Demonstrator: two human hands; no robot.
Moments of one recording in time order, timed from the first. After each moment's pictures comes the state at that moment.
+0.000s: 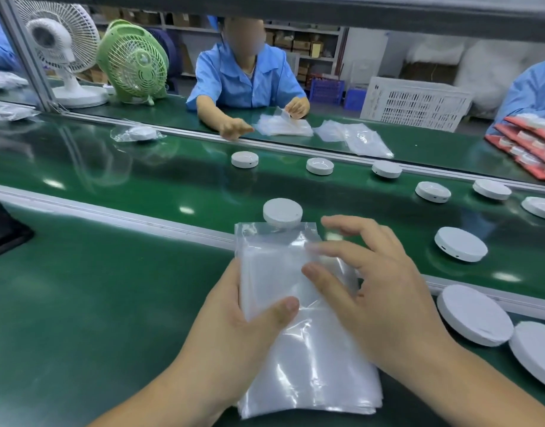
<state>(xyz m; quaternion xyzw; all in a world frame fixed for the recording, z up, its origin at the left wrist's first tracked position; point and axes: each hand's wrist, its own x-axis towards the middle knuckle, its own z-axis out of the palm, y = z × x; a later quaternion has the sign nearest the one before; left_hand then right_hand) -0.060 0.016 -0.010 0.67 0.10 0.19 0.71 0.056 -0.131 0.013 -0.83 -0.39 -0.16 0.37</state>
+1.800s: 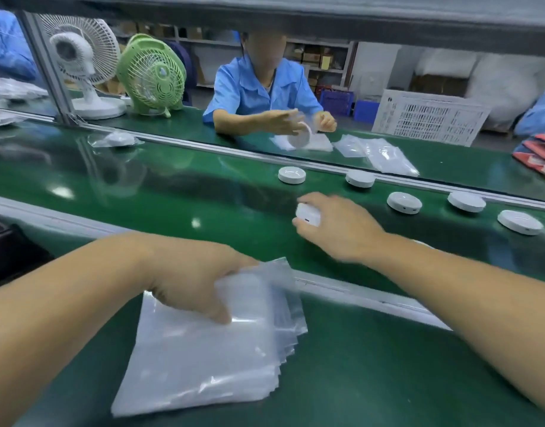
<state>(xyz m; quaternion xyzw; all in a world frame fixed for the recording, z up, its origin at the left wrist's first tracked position) -0.014 0.158 0.077 0.95 0.04 -0.25 0.15 0.212 0.004 0.007 -0.90 -0.41 -0.04 0.14</state>
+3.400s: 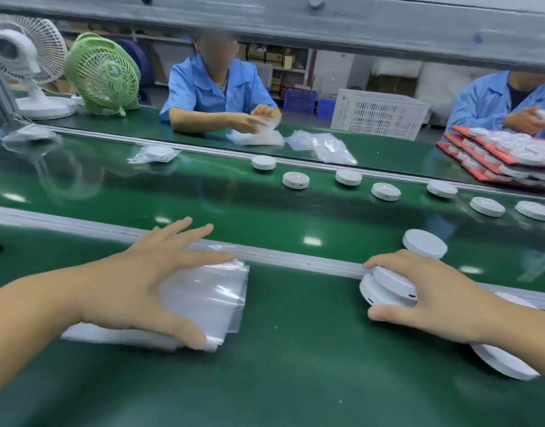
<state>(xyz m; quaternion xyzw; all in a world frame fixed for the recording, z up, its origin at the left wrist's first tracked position) -0.068 0.138 0.016 0.98 -0.09 0.01 0.15 0.120 -0.258 0.023 -0.91 -0.40 0.03 0.13</state>
